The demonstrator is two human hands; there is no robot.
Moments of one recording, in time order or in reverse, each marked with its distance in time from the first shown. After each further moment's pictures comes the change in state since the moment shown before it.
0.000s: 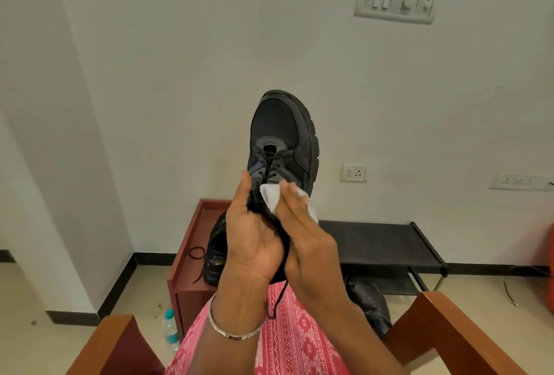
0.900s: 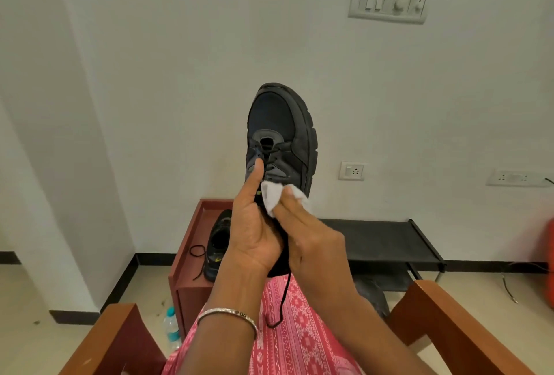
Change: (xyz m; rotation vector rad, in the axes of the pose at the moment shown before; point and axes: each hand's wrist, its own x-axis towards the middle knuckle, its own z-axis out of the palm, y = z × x) left_hand -0.013 -0.004 0.013 0.119 -0.038 0.031; right_hand -0.006 -0.012 -0.021 -0.274 0.081 -0.163
